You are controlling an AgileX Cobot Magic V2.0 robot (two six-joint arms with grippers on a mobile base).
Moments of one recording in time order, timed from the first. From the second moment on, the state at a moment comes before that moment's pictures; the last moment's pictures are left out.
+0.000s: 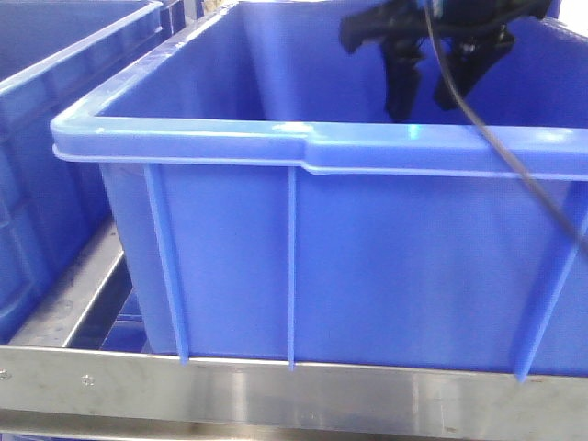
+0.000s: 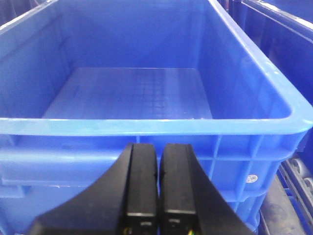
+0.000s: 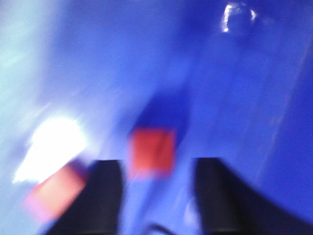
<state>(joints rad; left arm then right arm) -0.09 -0.01 0.01 0.01 0.13 -0.02 0.50 1.68 -1.45 -0.25 0.91 0.33</state>
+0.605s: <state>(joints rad) -0.09 -0.01 0.01 0.01 0.13 -0.02 0.56 1.11 -0.97 -0.25 0.69 0.33</state>
